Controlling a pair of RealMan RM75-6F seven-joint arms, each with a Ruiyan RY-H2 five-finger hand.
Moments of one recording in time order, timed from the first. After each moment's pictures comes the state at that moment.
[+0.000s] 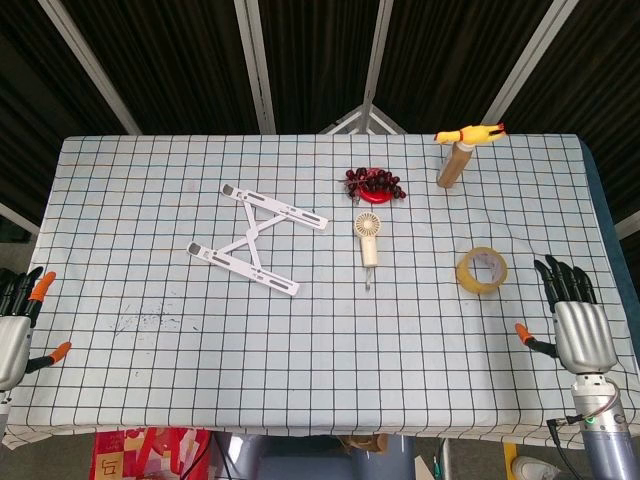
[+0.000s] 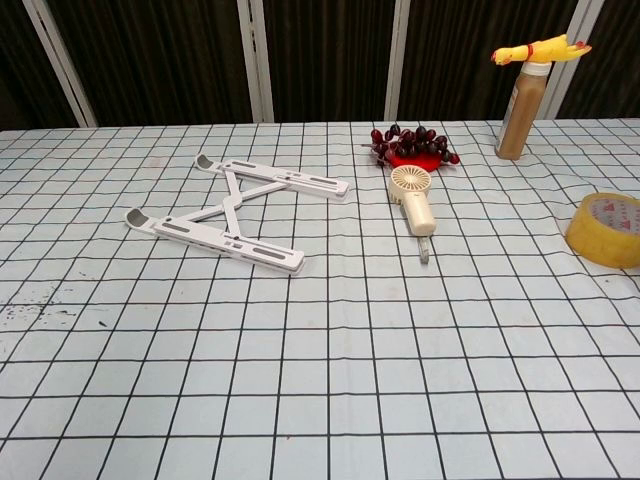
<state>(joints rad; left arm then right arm) -0.09 -1.13 -0.06 -1.65 1.46 1.49 0.13 0.19 -1.14 0.12 -1.69 -1.36 1.41 -0.08</state>
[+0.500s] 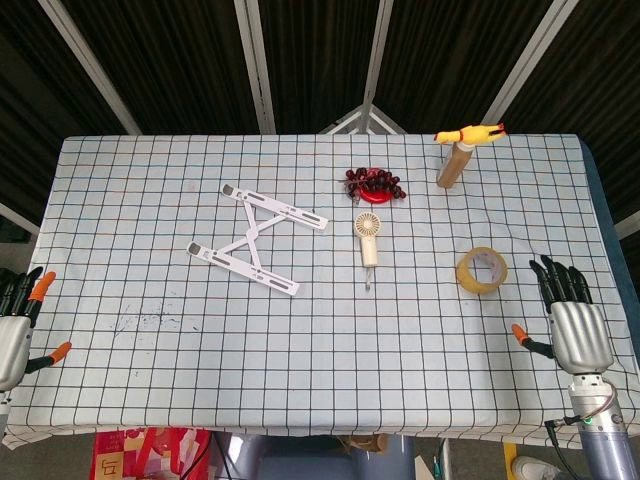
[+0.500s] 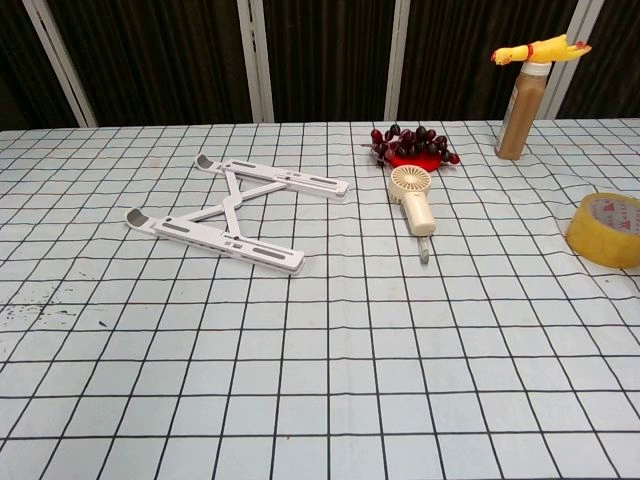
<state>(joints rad) -0.09 -1.13 -0.06 -1.65 1.46 1.49 0.12 0.19 -1.14 0.12 -1.70 -1.38 1.41 -0.08</state>
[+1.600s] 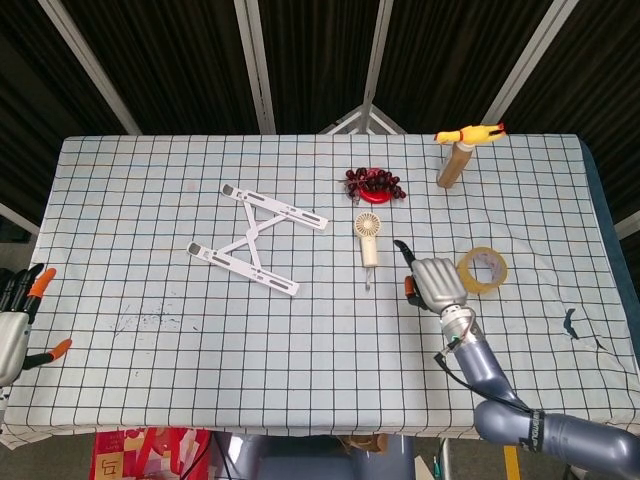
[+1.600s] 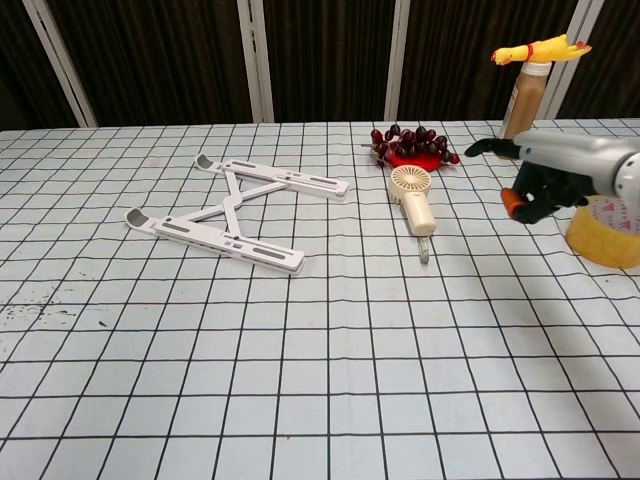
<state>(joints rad) -0.11 -1.11 -0.06 -1.63 1.47 1.47 0.05 0.66 -1.44 0.26 -1.63 -0.86 0.95 -0.47</state>
